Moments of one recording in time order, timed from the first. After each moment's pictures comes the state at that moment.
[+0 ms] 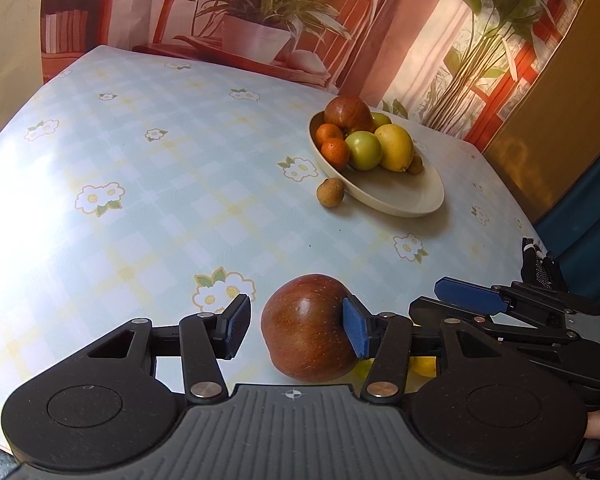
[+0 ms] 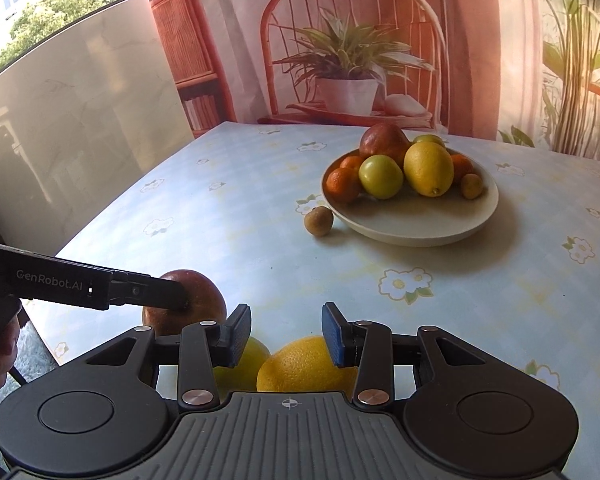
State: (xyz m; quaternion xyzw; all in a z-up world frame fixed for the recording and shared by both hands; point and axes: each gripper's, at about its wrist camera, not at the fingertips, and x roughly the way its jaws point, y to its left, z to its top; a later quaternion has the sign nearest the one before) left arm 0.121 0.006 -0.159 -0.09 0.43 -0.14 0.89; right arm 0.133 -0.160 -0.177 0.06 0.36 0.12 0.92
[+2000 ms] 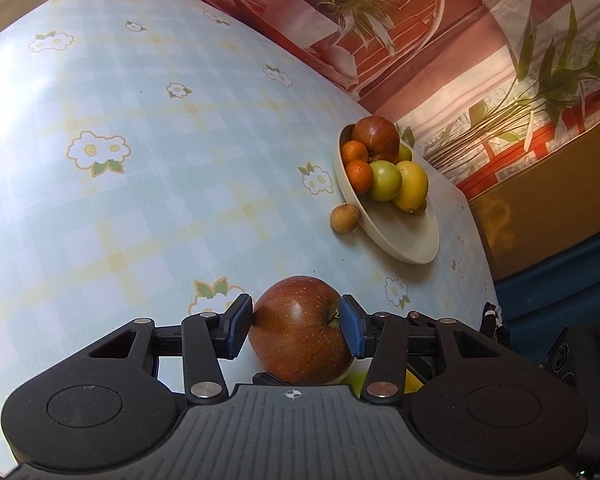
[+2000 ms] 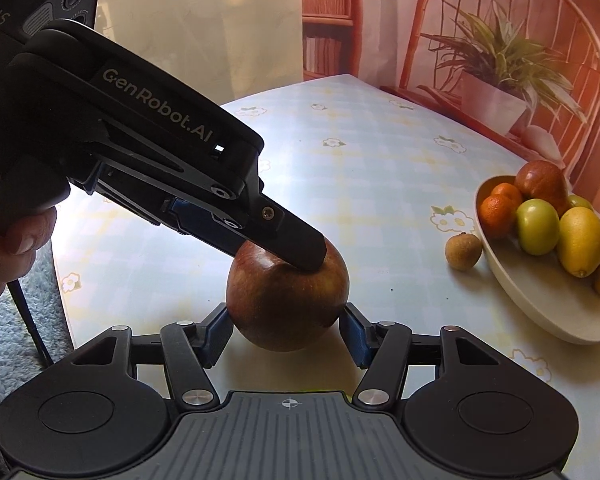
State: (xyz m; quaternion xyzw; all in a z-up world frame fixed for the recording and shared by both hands) left arm 0.163 0.036 -0.185 -0.26 0.46 -0.15 0.84; right arm 0.181 -0.068 -0.207 -0.10 0.39 0.25 0.88
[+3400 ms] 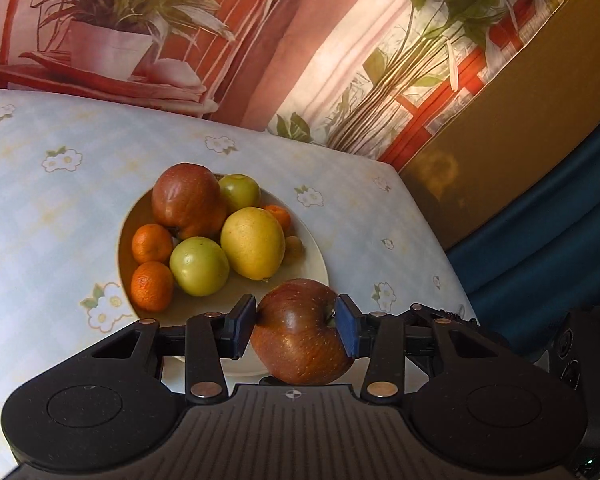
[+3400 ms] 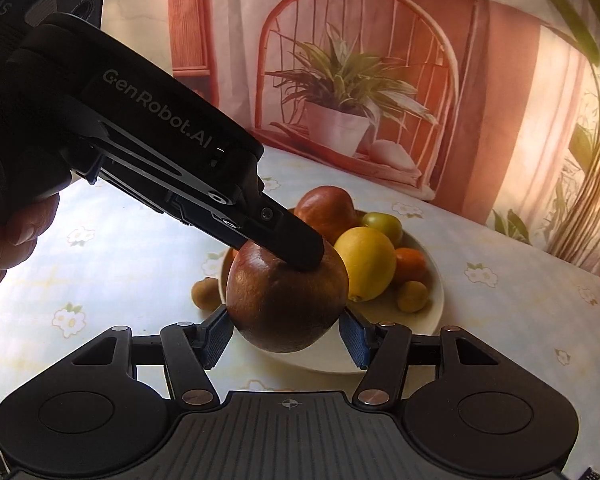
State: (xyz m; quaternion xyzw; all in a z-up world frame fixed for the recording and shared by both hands) left arm 0.286 -0.117 -0.138 -0.13 0.45 -0.27 0.84; right arm 0.230 -0.231 -0.174 -0.06 0.34 0.14 0.93
